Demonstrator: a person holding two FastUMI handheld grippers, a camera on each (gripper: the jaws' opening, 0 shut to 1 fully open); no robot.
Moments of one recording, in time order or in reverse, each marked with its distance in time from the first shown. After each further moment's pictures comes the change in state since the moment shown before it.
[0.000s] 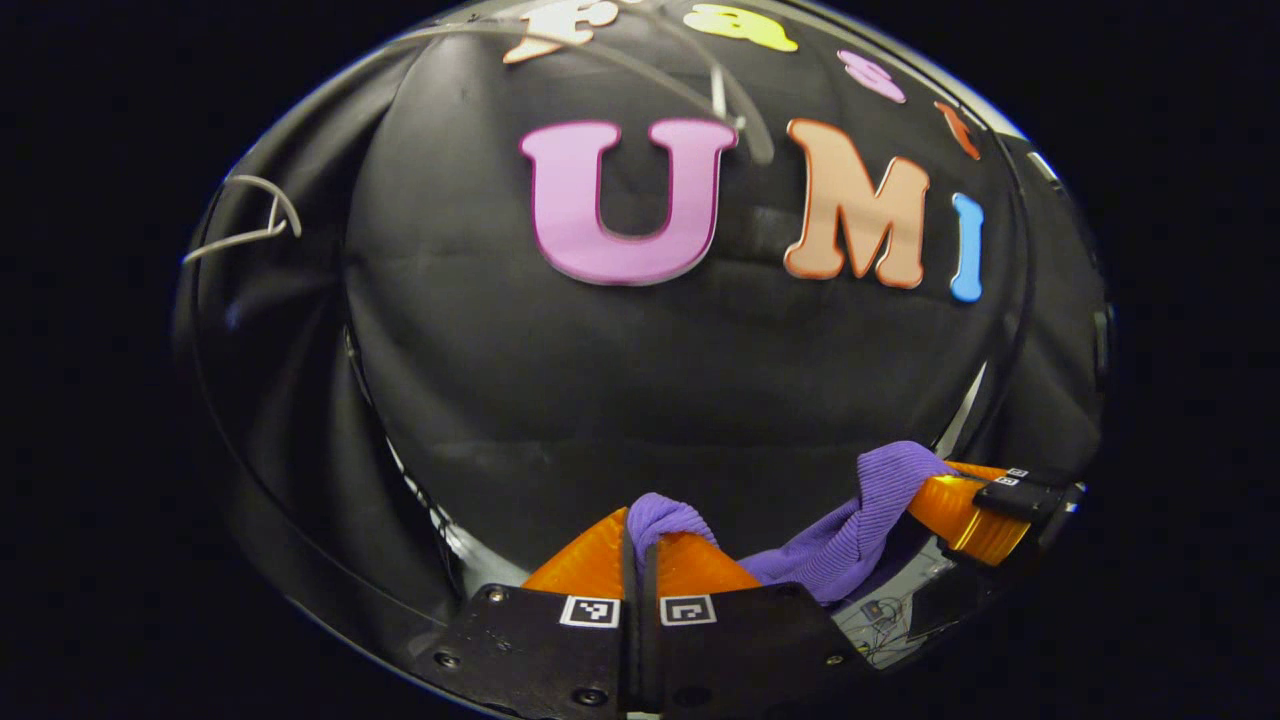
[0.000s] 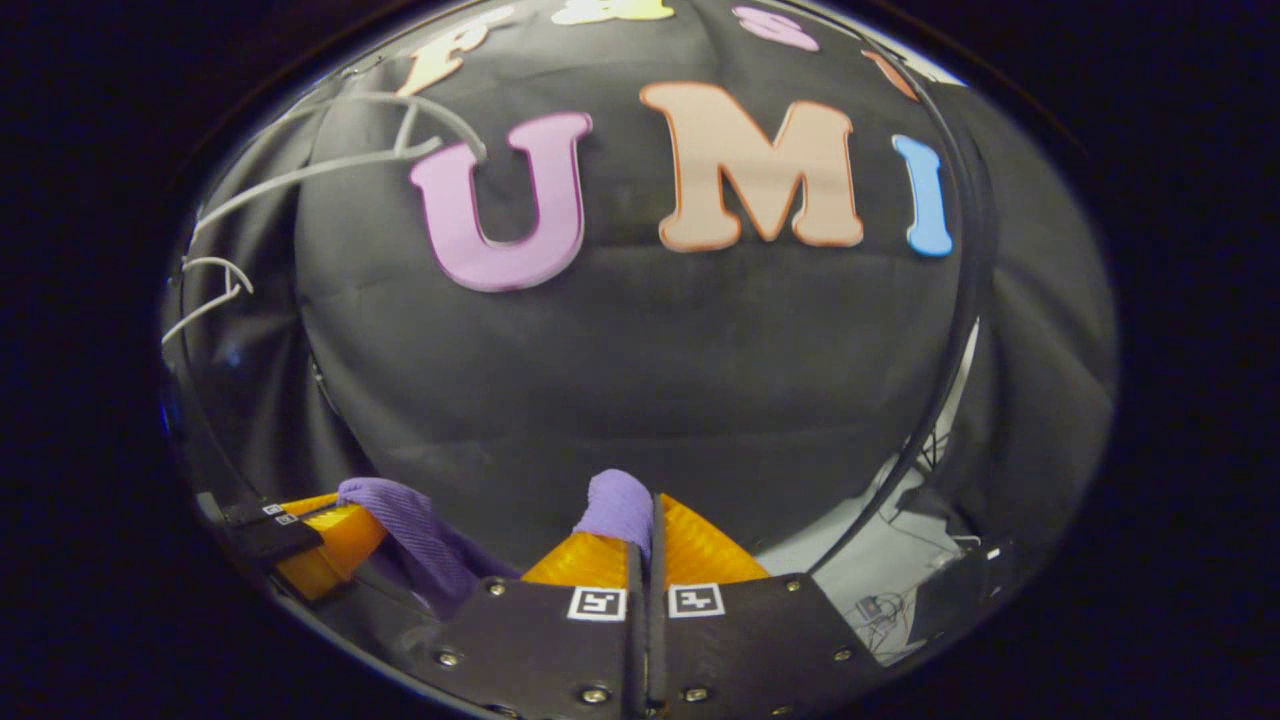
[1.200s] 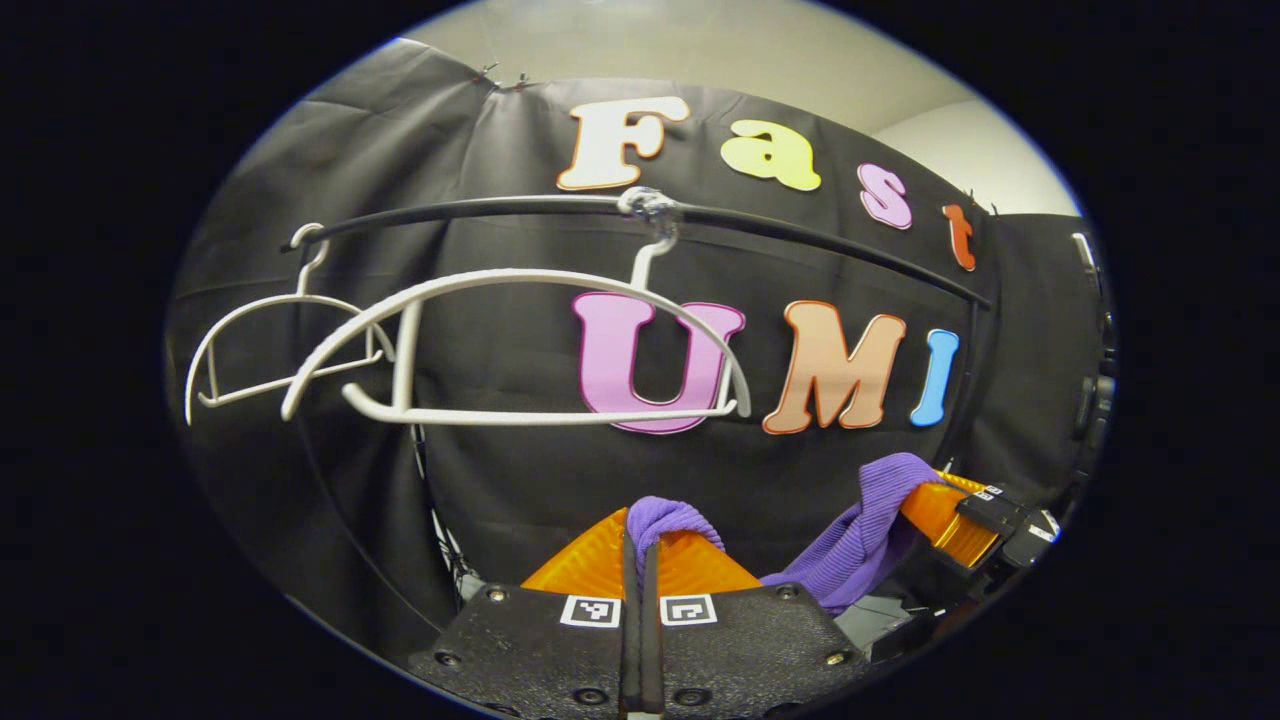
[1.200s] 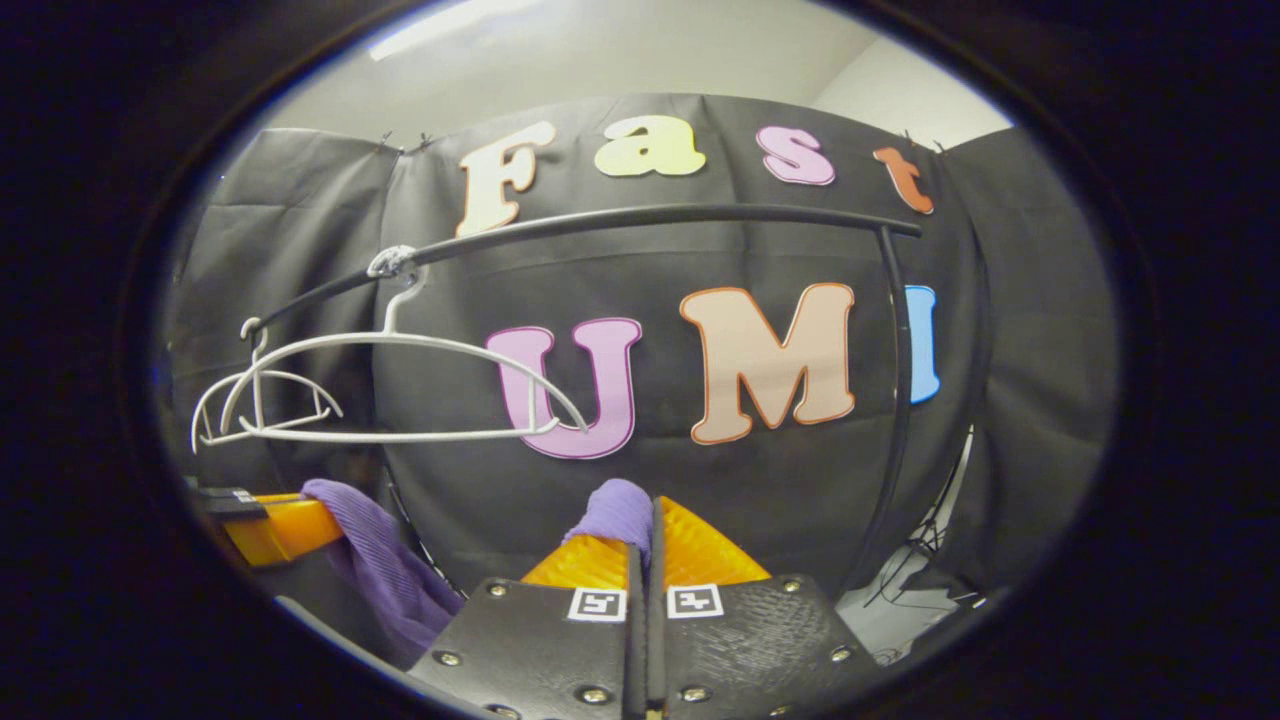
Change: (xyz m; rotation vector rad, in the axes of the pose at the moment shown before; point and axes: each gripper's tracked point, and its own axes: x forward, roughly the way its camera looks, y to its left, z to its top) left arm -0.211 0.003 0.197 -0.070 -0.370 -0.047; right arm -0.188 0.030 0.194 0.018 -0.441 0.100
